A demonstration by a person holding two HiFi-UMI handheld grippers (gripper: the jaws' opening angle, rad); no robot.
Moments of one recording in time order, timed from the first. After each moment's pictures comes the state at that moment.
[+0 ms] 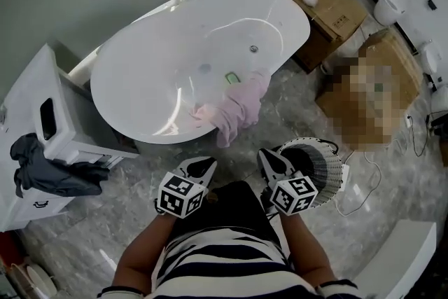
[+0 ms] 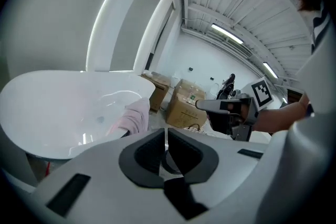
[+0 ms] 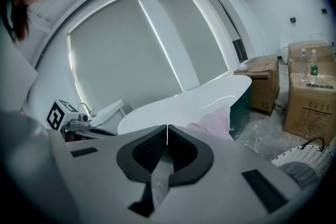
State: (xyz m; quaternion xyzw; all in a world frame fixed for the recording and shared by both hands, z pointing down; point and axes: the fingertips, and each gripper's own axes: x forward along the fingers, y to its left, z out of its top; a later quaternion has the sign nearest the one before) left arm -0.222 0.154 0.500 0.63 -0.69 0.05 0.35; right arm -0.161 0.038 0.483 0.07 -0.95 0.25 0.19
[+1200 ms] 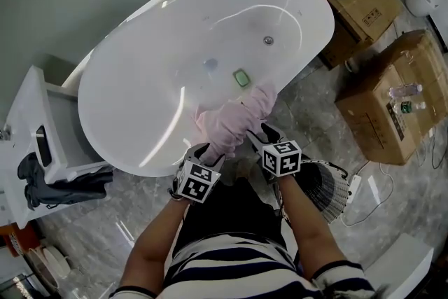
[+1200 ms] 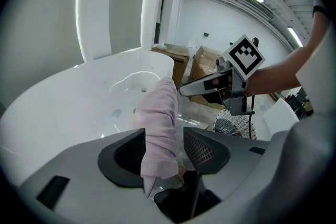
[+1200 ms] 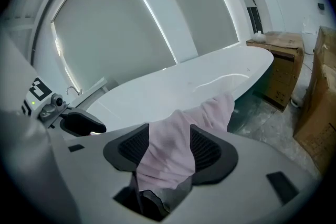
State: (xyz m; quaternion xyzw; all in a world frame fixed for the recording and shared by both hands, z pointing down) left arm -0.310 0.027 0.615 0.55 -0.69 0.23 0.42; right arm -0.303 -0.106 0.638 0.00 -0.91 0.24 0.34
